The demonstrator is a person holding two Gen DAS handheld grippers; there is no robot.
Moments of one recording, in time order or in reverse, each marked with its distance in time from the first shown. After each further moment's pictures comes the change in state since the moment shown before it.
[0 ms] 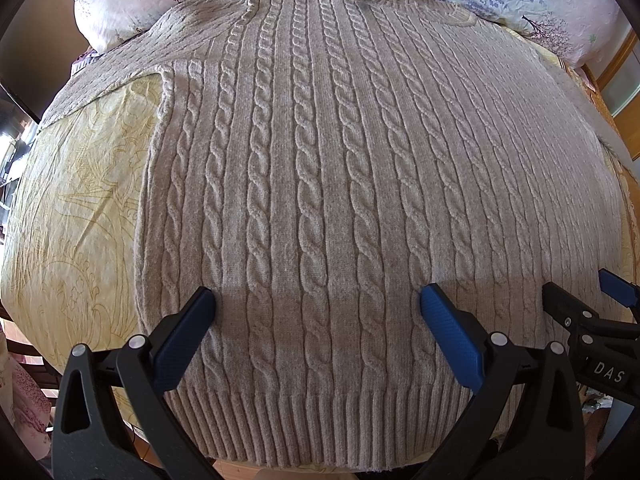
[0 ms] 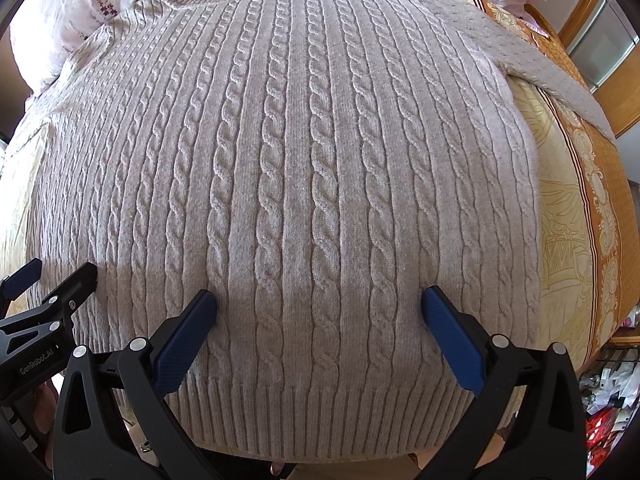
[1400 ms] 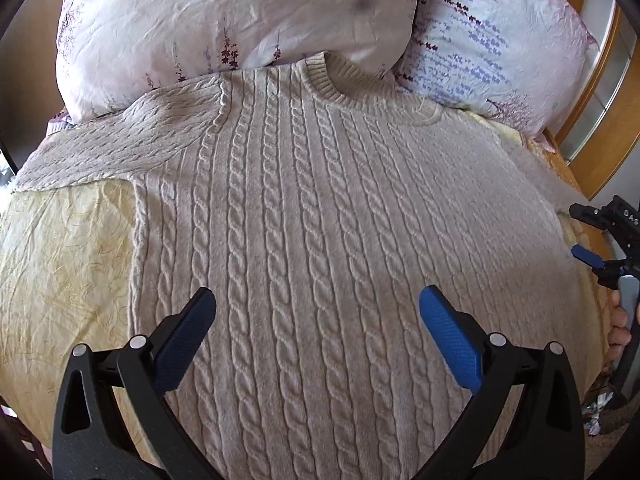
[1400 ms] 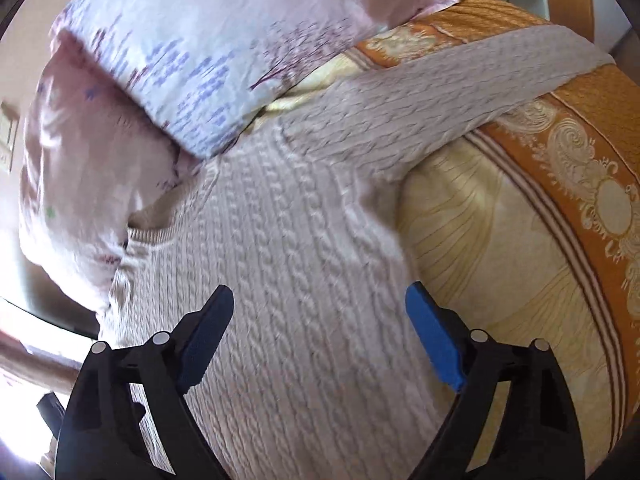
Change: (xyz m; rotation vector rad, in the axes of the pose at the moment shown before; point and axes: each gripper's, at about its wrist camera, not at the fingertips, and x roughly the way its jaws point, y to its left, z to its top) left arm -0.017 0.005 0.057 0.004 -0.288 -0.182; right arm 0.003 -0.187 0.084 0.575 -0.327 0.370
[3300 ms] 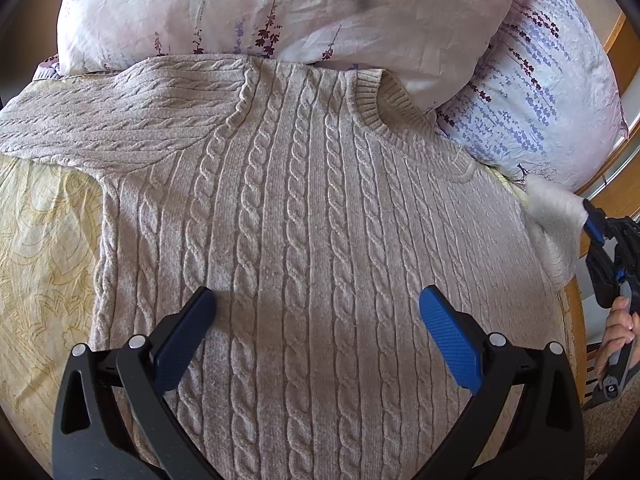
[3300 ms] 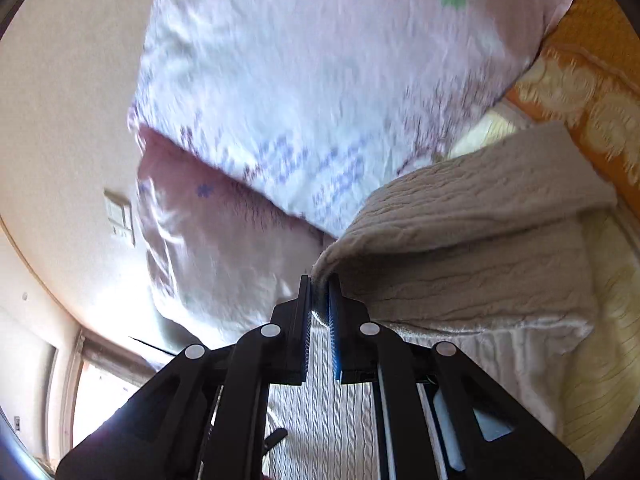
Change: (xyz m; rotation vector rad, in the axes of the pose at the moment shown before) left arm 0.047 0.044 0.034 -0.200 -0.005 -0.094; right arm 0.069 0.043 0.074 0.027 0.094 0.575
